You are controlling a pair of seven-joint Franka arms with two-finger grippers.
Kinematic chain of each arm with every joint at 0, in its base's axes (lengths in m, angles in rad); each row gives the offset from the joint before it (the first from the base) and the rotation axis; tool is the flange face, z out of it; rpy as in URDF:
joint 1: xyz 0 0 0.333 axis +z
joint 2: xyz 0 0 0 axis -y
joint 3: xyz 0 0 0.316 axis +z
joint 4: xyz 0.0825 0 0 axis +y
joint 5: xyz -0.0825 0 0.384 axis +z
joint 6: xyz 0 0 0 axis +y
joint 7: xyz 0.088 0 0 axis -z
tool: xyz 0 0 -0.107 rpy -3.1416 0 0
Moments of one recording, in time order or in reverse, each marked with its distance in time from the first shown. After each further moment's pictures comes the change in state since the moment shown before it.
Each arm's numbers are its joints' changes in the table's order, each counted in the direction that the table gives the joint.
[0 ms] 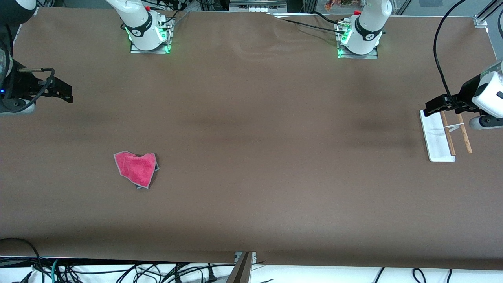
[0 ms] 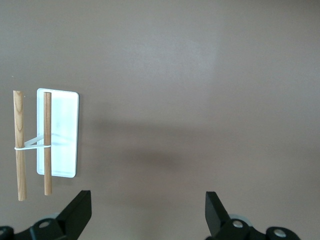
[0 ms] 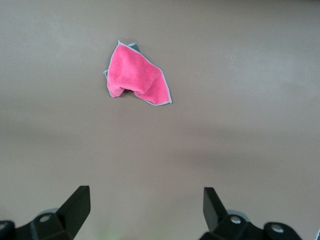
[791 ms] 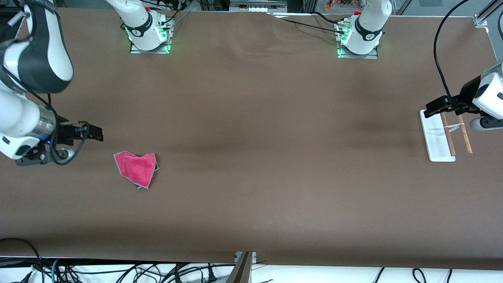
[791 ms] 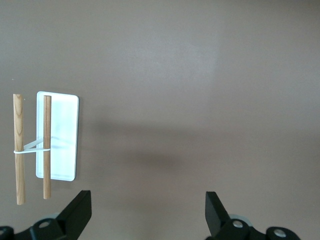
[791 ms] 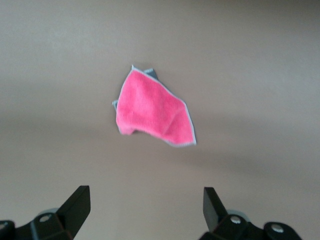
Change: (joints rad) left arm 0.000 -0.008 -0.002 0.001 0.000 -0.022 -0.003; right arm 0.006 -0.268 0.010 0.002 0.053 -0.260 -0.022
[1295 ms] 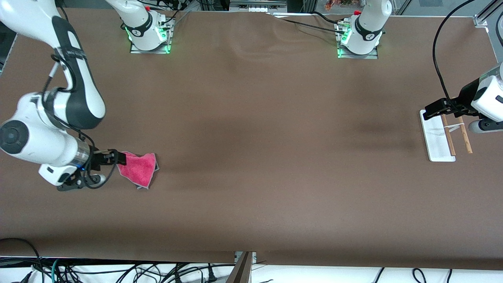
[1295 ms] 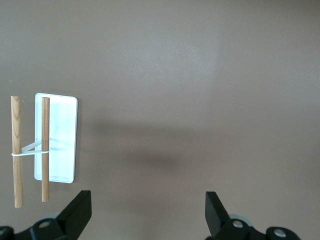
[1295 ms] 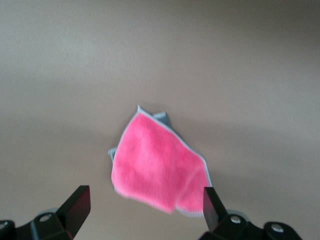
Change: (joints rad) left arm 0.000 -0.007 -0.001 0.000 0.000 -0.006 0.000; right arm 0.032 -0.204 0.005 0.001 0.001 -0.283 -0.051
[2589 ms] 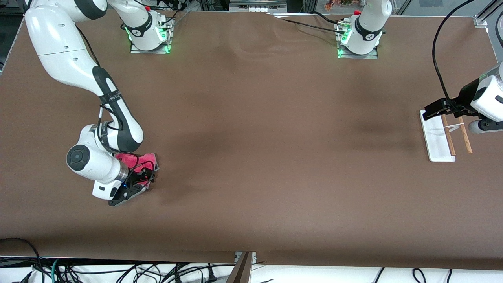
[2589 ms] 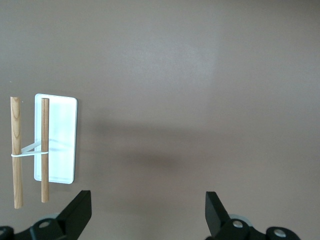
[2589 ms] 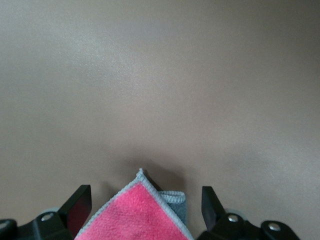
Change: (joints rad) left arm 0.000 0.000 -0.001 -0.001 0.000 -0.002 0.000; right arm 0.031 -0.244 -0.002 -0.003 0.000 -0.342 -0.267
